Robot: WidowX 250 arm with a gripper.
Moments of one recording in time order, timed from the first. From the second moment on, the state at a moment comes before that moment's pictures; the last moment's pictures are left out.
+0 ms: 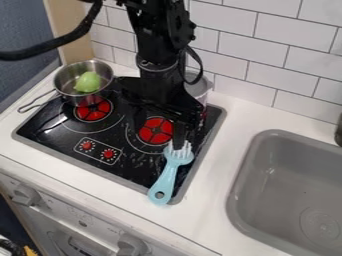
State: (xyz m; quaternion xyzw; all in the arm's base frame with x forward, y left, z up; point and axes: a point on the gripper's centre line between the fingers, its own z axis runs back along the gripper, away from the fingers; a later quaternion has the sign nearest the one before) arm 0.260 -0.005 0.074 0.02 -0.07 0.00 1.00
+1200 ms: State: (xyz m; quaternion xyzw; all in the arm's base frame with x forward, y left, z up) arm 0.358 -0.025 0.092 0.07 -0.07 -0.27 0.96
